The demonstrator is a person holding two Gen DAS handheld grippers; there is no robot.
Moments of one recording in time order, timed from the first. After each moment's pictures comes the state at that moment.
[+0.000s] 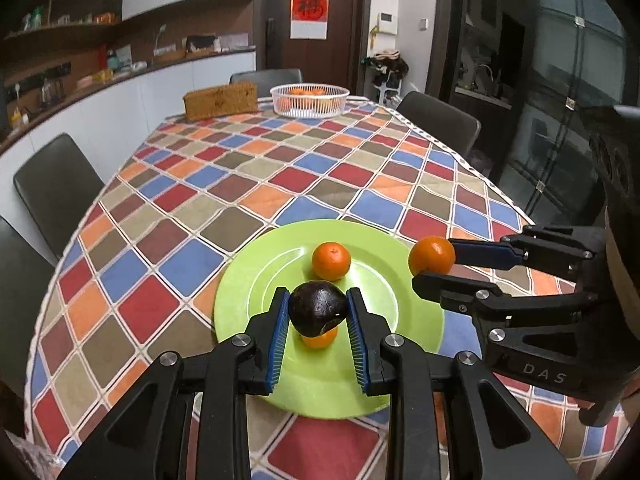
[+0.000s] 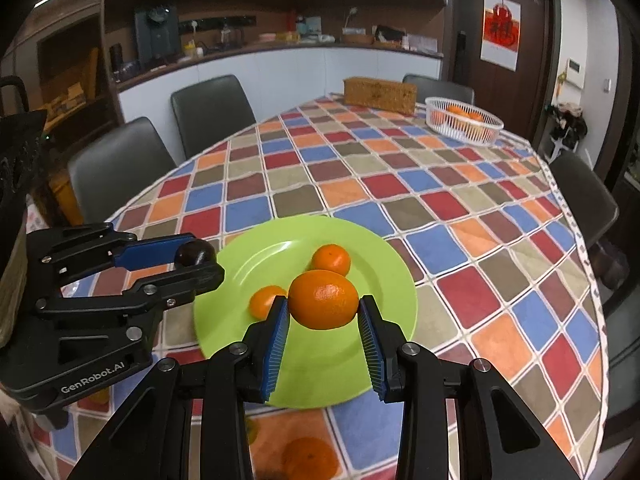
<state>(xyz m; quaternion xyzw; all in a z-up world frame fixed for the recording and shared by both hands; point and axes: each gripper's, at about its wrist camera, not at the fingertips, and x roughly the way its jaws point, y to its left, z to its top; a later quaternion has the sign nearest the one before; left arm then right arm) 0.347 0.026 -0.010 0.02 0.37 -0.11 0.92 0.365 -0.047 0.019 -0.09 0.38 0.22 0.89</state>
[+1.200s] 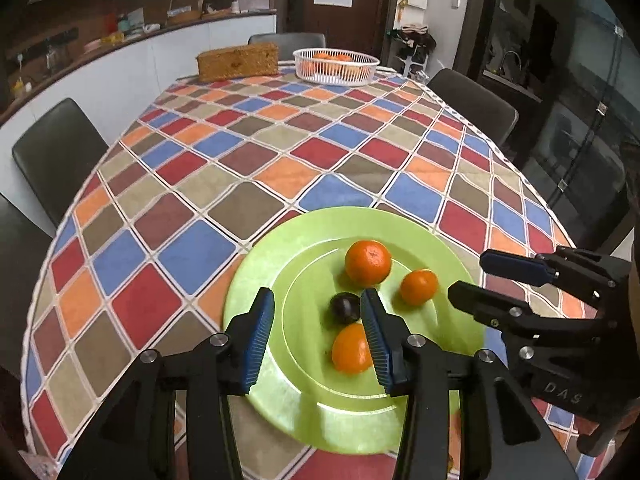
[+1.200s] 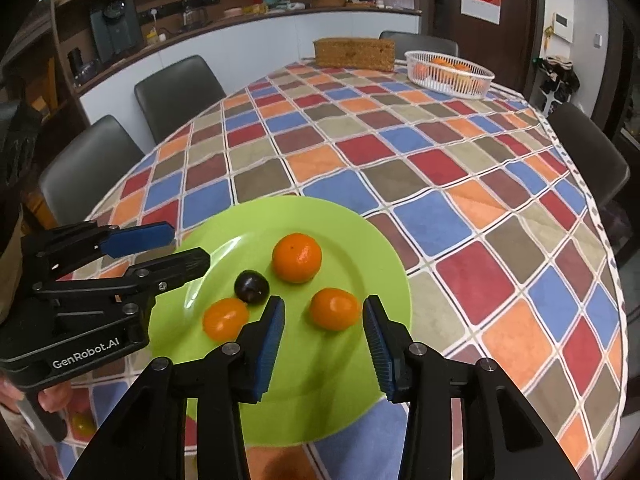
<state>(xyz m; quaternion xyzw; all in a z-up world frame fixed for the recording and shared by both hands) 0.392 0.038 -0.025 0.00 0.42 -0.08 0.90 0.410 -0.050 -0.005 -0.06 0.43 0.19 0.88</state>
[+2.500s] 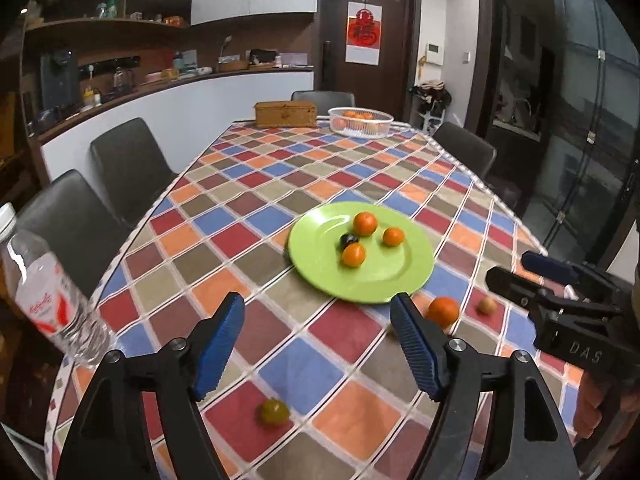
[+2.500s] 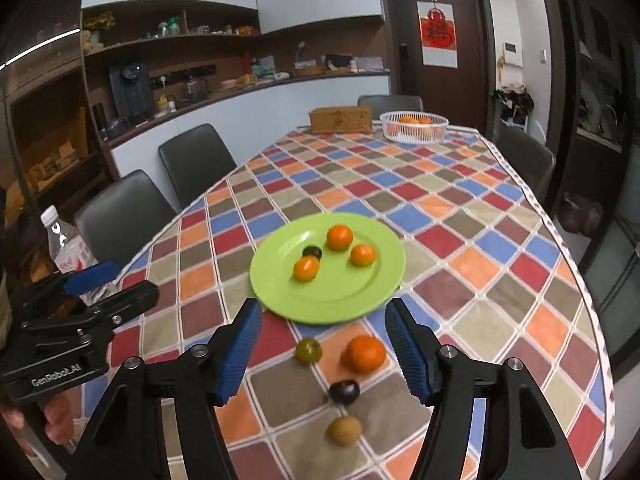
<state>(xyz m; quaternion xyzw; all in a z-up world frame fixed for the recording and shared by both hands) 0.179 0.061 0.029 -0.01 0.33 -0.01 0.94 0.221 -0.064 0.056 0.00 0.33 0.15 0.93</state>
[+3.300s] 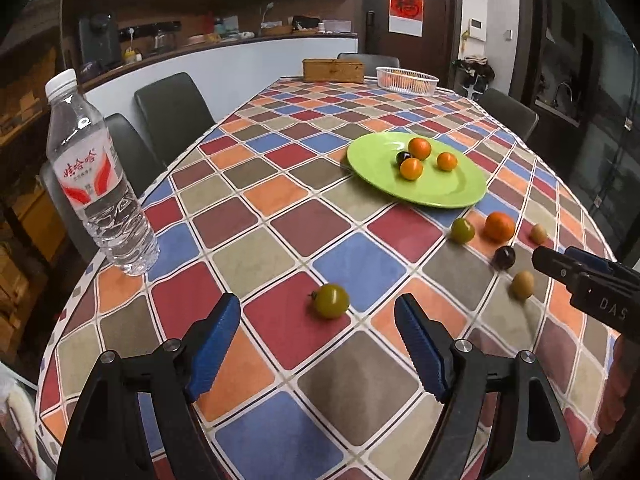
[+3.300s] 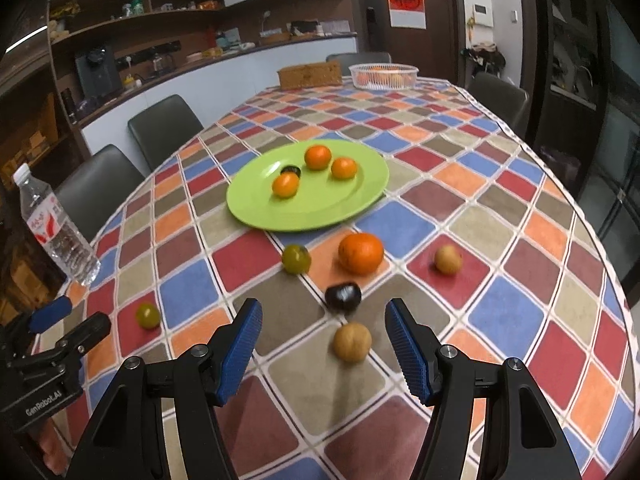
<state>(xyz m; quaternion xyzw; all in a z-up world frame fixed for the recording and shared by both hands) 0.121 0.085 -0.044 -0.02 0.38 0.06 0.92 0.183 -0.062 -0.011 0.02 0.39 0.10 0.91</state>
